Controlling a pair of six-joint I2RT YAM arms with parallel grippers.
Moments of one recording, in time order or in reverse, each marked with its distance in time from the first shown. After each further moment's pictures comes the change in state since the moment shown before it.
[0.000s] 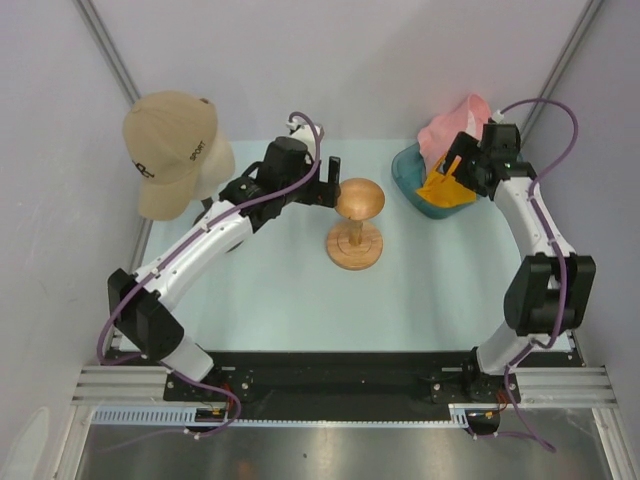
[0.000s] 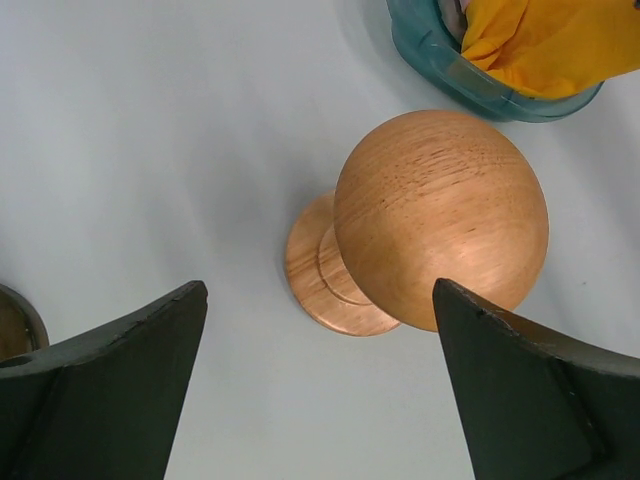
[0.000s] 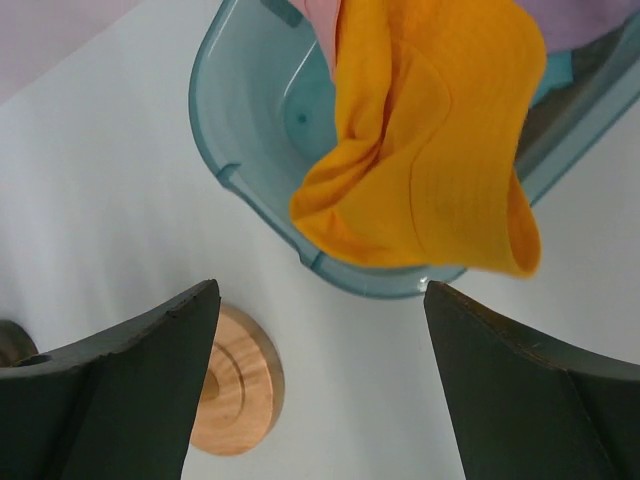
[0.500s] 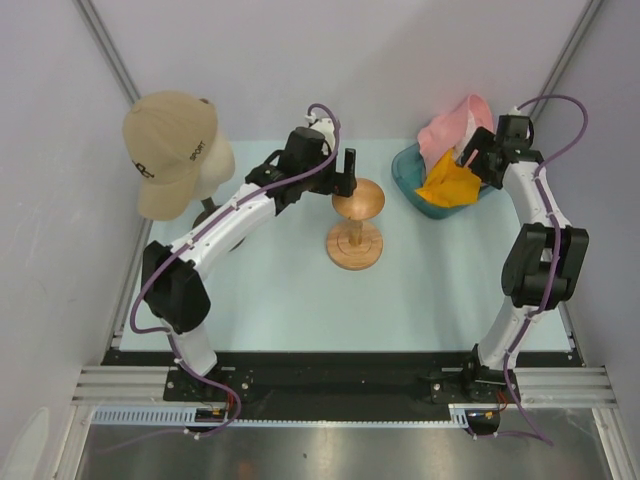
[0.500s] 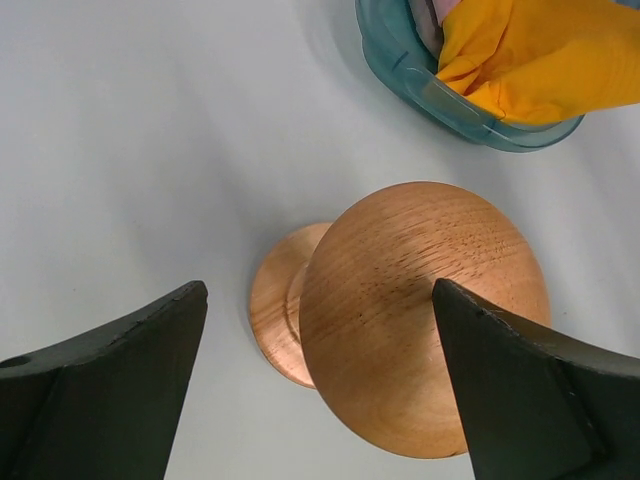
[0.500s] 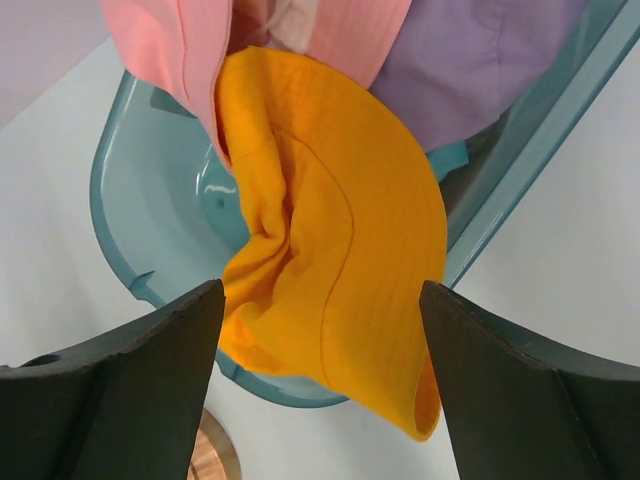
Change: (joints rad) left arm 0.026 0.217 0.134 0.067 0.094 -0.029; right arm -0.106 0.253 0.219 -0.011 0.032 -0.034
